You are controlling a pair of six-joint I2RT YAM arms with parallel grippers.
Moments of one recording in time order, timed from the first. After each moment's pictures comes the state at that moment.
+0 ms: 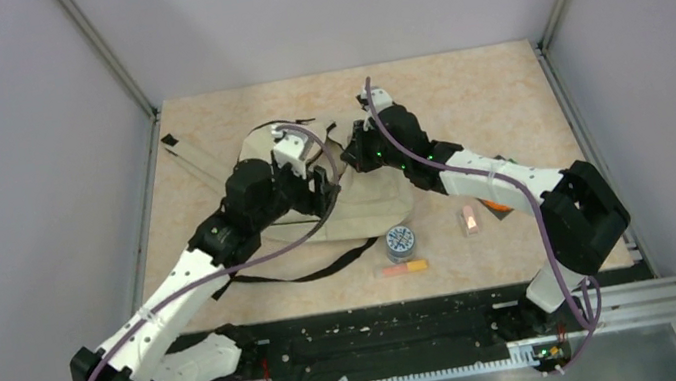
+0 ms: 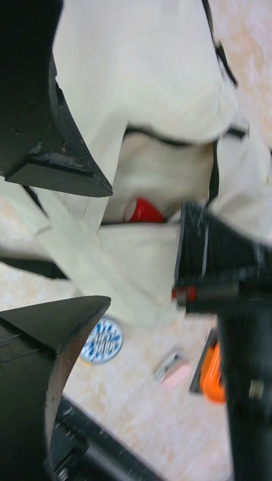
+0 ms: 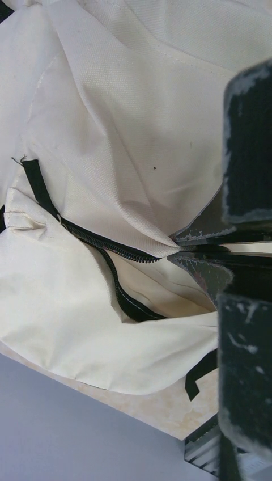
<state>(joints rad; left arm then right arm) -0.59 1.07 0.92 -0.21 0.15 -0.10 0.71 1.60 1.14 0.08 -0.03 0.47</state>
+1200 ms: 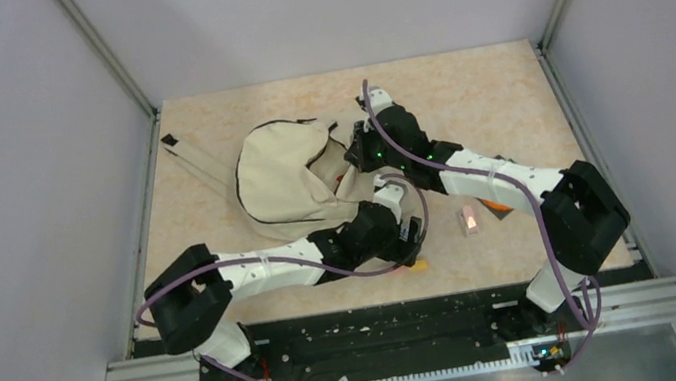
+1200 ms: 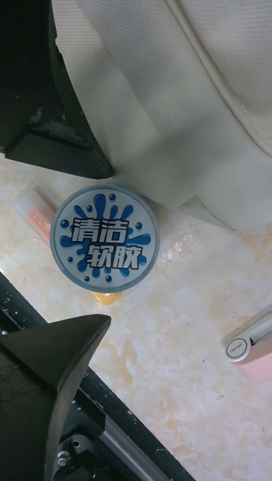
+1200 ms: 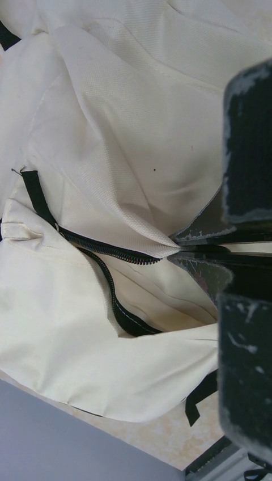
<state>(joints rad) -1.12 1.56 0.86 0.03 -0.19 -0.51 0.71 1.60 1.14 0.05 0.01 0.41</state>
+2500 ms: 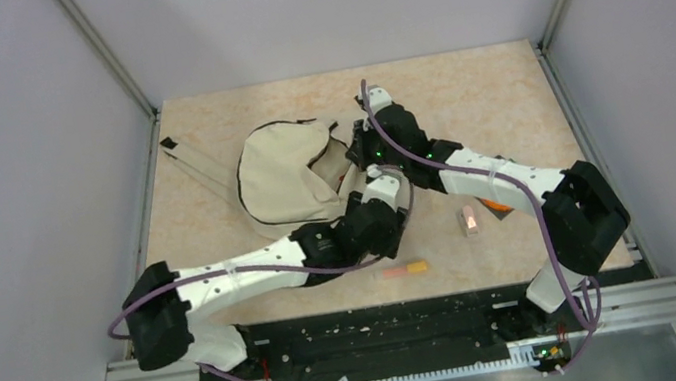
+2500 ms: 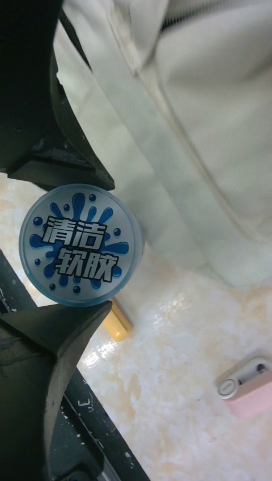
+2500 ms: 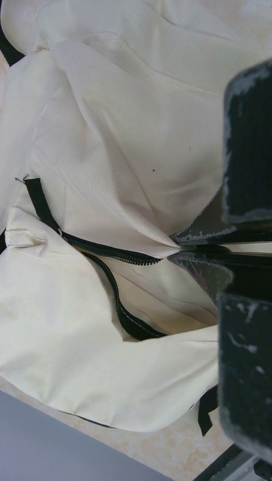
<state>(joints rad) -1.19 1.47 1.03 -0.32 -0.44 -0.44 0.71 1.60 1.16 0.02 0.04 0.39</state>
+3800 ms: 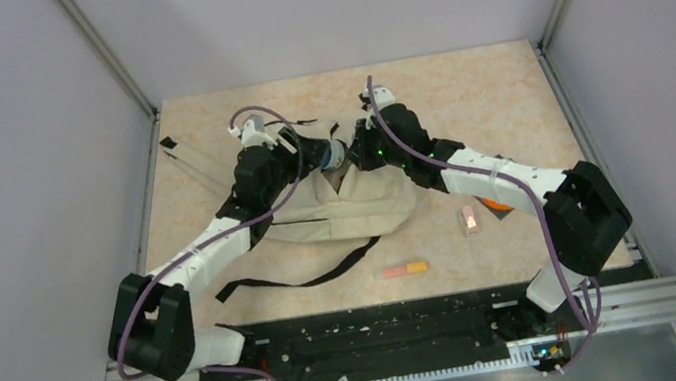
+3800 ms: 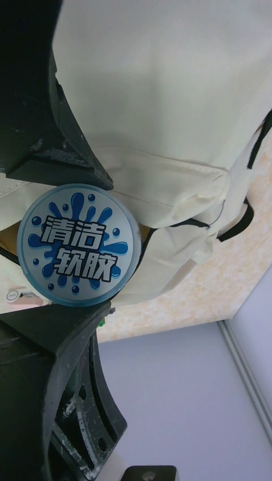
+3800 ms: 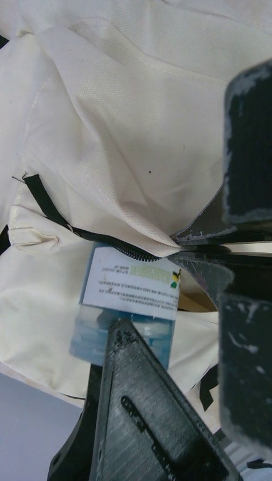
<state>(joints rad) -0.44 1.34 0.80 0.31 0.03 -0.84 0.70 1.59 1.15 0.02 0.02 0.47</state>
